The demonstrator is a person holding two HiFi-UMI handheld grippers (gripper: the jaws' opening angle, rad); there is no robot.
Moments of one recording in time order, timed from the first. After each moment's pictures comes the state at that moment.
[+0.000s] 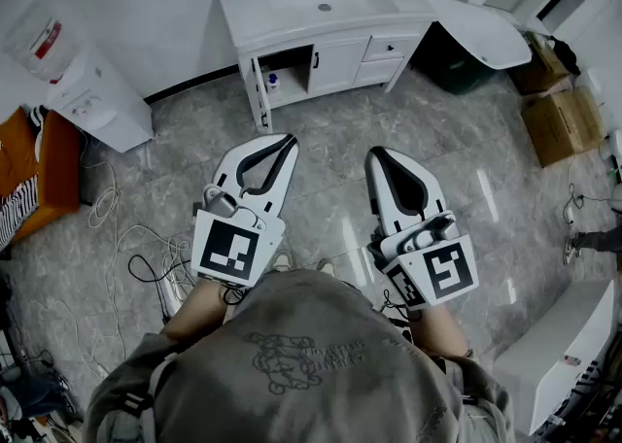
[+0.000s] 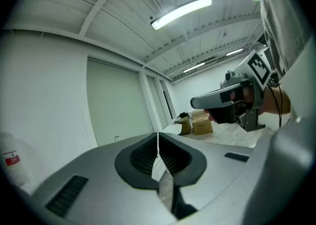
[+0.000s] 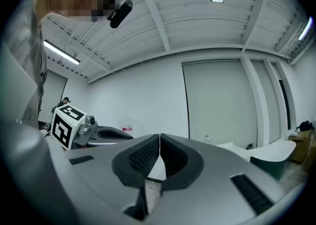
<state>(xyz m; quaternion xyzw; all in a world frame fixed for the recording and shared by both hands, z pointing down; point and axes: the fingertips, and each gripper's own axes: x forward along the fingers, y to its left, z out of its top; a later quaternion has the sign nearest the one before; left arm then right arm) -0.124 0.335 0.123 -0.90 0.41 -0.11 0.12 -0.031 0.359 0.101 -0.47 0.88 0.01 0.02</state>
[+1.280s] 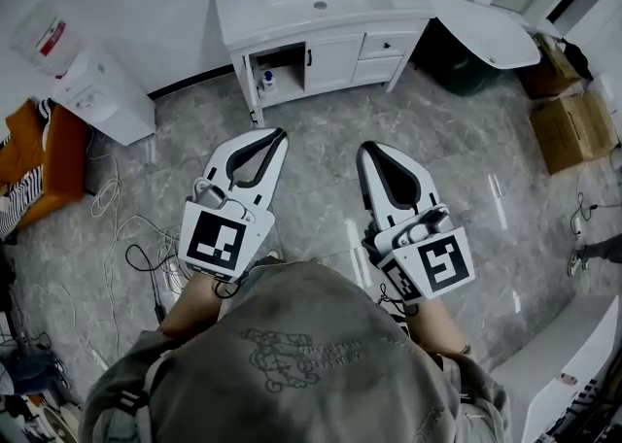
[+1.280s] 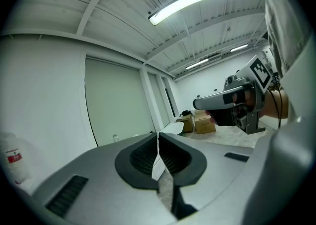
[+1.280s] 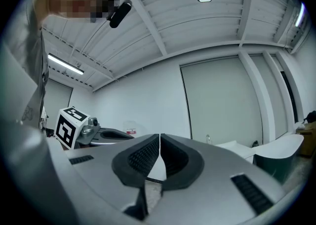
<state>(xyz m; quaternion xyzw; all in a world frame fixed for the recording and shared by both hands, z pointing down) -0.041 0.331 0.124 -0.89 0.43 -0.12 0.12 0.056 0.355 0.106 -0.43 0.90 0.00 0.05</state>
